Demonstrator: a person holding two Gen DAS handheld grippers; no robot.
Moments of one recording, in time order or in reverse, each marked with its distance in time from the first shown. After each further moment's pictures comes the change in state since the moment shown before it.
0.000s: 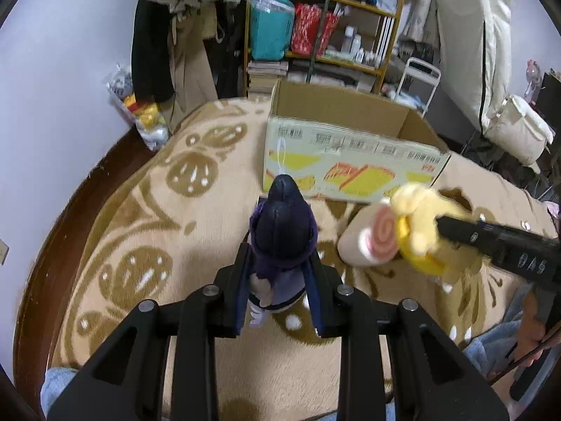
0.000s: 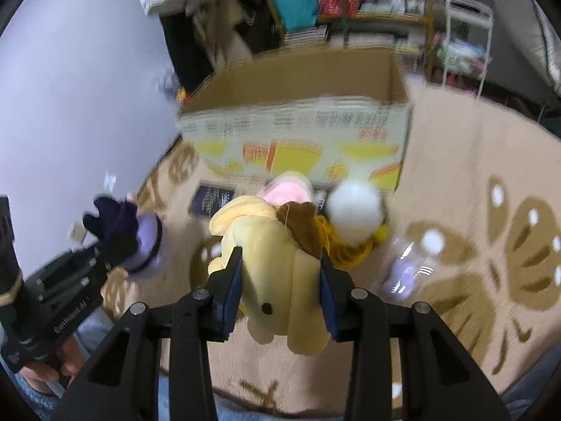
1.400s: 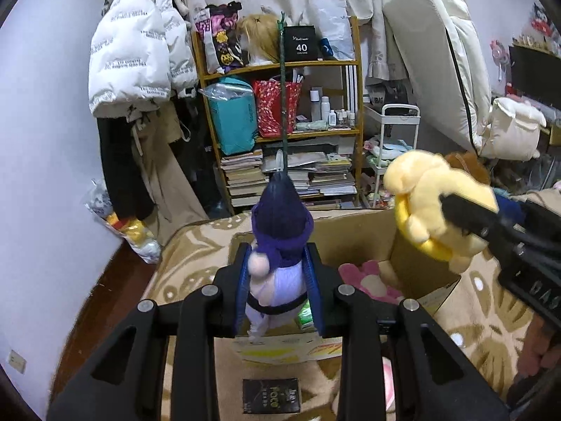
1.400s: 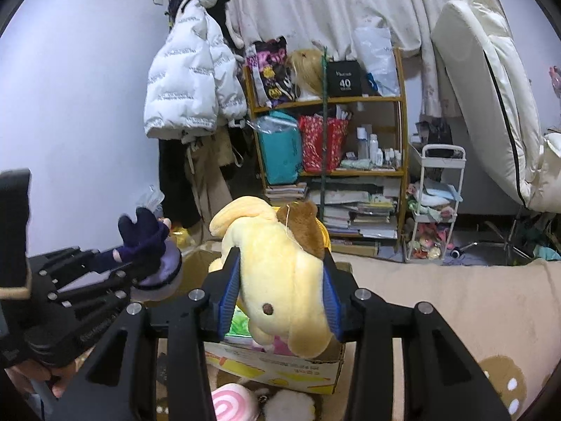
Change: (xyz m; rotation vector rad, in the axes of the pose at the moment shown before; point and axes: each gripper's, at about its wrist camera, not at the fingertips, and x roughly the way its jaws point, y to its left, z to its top) left arm 0.048 -0.069 0.130 0.223 -0.278 0.014; right arm -0.032 -0.016 0.095 -0.112 -0.516 -0.114
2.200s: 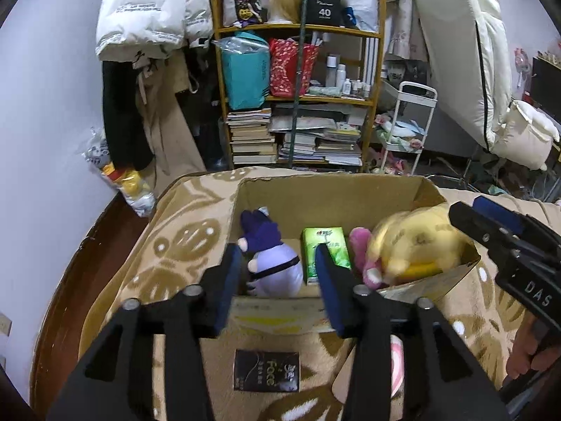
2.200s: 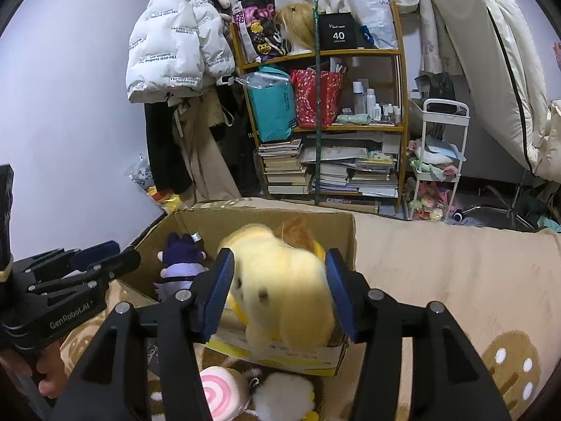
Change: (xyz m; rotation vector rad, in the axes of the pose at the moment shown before) left arm 0.024 0.020 -0.028 -0.108 0.147 0.006; right arm 0.035 -0.012 -0.023 0.033 0.141 -0.005
